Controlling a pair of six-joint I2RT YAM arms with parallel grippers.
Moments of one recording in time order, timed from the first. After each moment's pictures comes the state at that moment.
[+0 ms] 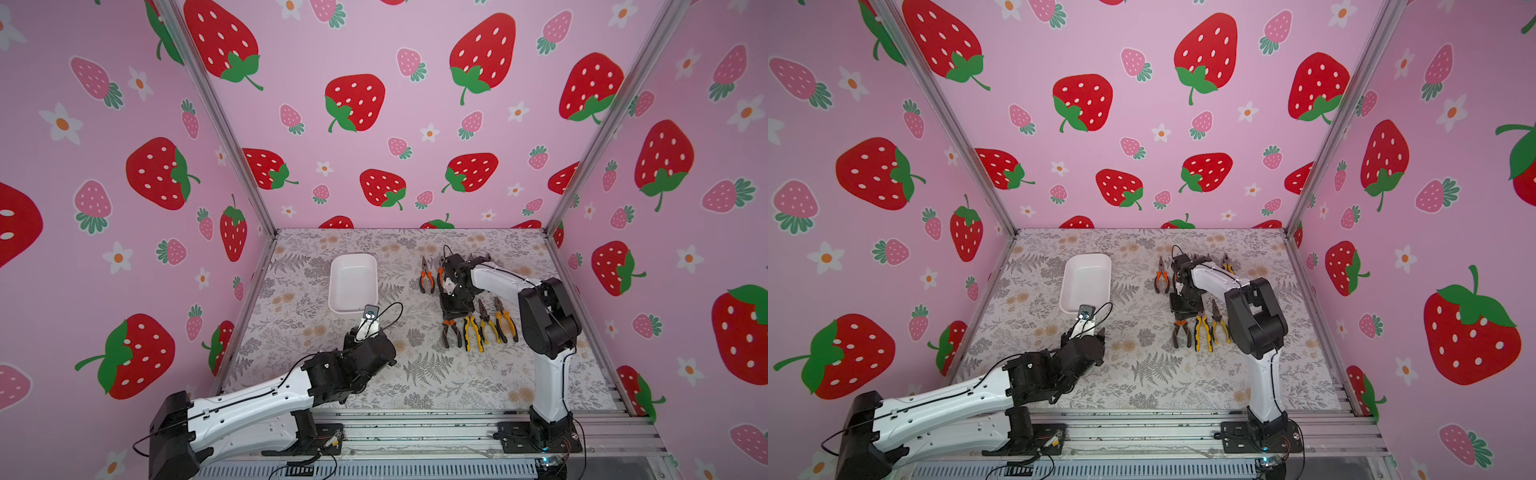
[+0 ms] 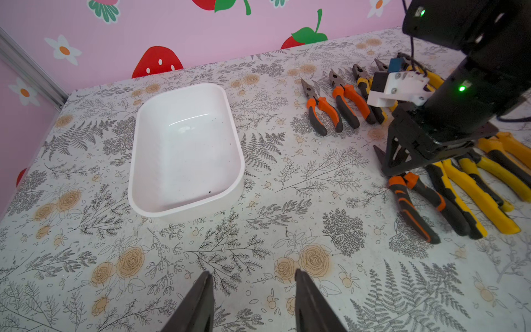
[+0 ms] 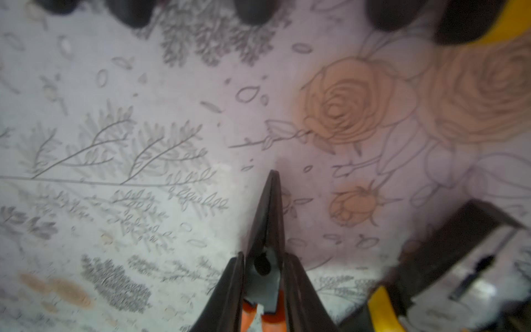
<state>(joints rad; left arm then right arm) -1.09 0.97 0.68 -0.49 -0.77 -0.53 0.49 2.06 1.51 -1.00 -0.07 0.34</state>
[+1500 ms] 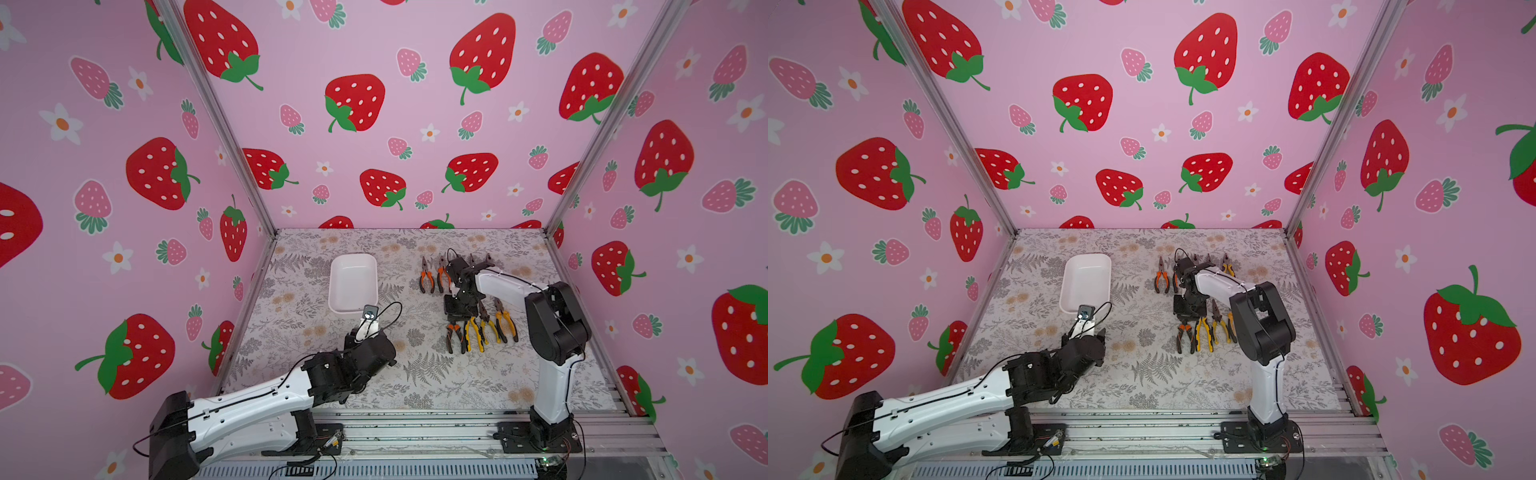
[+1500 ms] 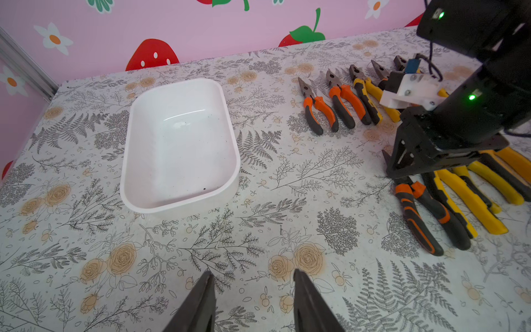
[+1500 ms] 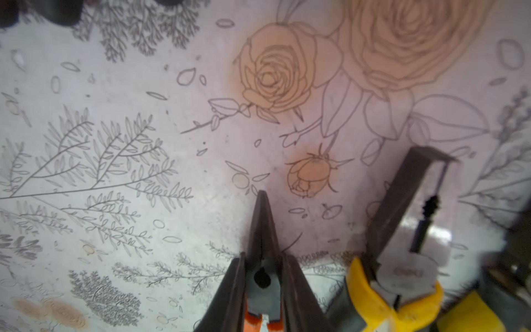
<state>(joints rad) -1.09 0.97 0.67 -0.49 -0.75 -0.56 0.50 1.98 1.40 -0.93 -0.01 0.49</state>
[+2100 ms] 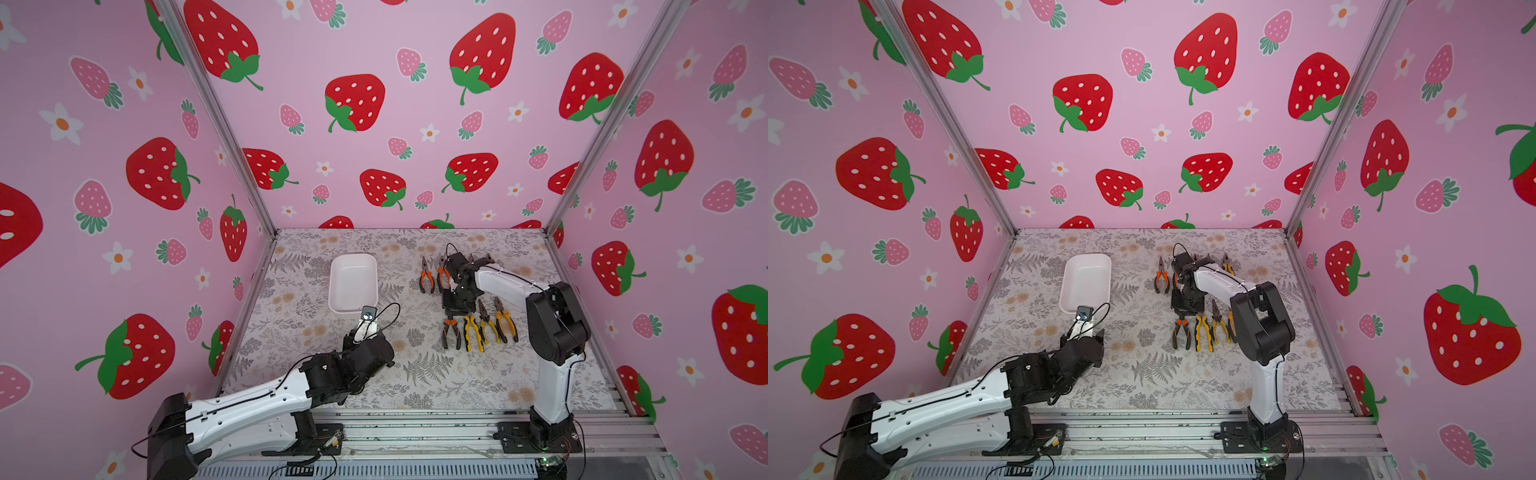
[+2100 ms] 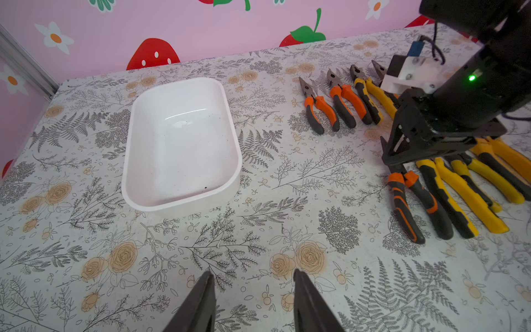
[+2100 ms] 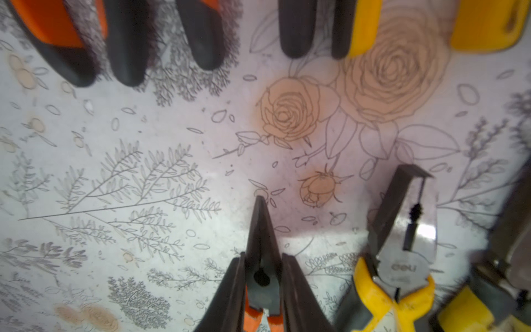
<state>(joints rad) -1.09 0.96 0.66 -0.49 -0.75 -0.55 0.51 1.99 1.47 -0.94 -0.01 0.54</state>
